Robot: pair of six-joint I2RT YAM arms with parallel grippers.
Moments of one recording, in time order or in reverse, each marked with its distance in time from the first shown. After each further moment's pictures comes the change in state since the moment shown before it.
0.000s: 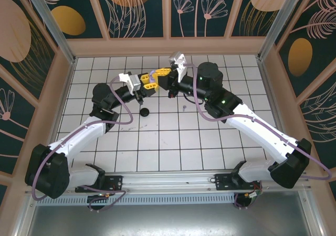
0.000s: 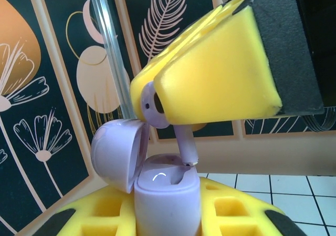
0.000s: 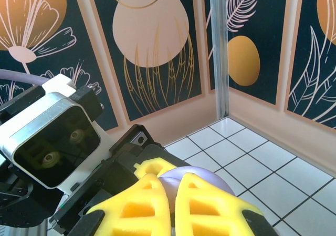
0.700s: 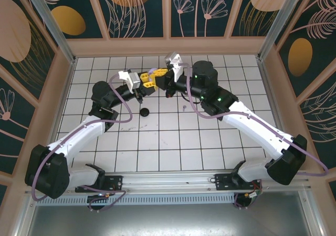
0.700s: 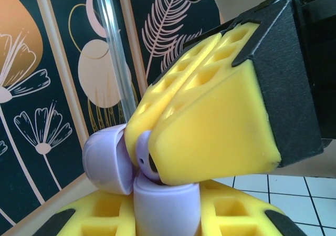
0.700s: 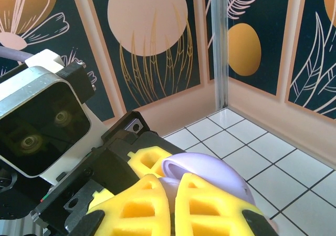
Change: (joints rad) left arm 0.007 -0.002 0.020 -0.045 -0.001 -0.015; right arm 0.002 0.049 0.035 -0.031 0.005 -0.018
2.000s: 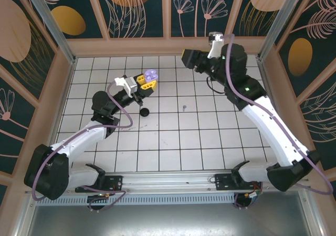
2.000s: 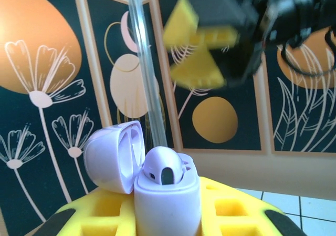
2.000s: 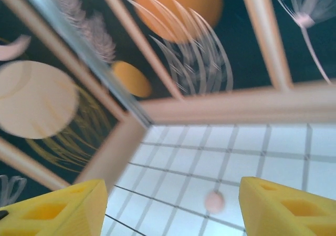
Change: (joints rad) left arm -0.019 -0.011 -0.127 0.204 -0.166 -0.027; right arm -0.254 -0.047 0.161 -0.349 0.237 0.426
